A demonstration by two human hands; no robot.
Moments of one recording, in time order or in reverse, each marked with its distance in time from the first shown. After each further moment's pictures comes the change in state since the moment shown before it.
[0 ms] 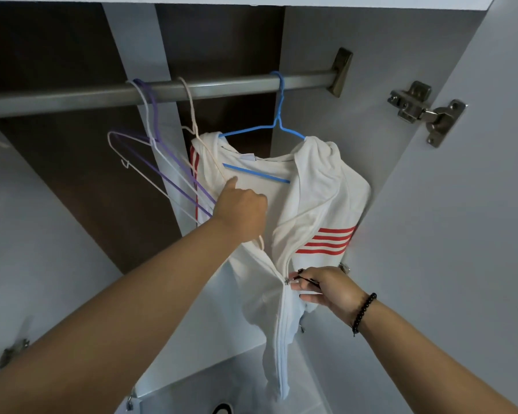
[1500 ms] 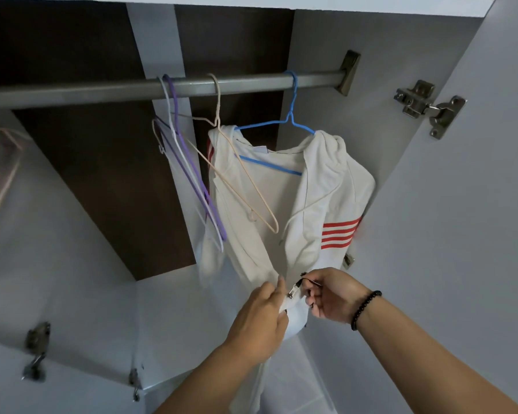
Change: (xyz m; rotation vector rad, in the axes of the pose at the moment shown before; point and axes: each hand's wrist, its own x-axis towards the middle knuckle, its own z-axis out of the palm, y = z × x) left_hand -0.165 0.076 0.089 -0.790 -0.126 -0.008; right_hand -0.027 0.010 0.027 0.208 -0.078 0.335
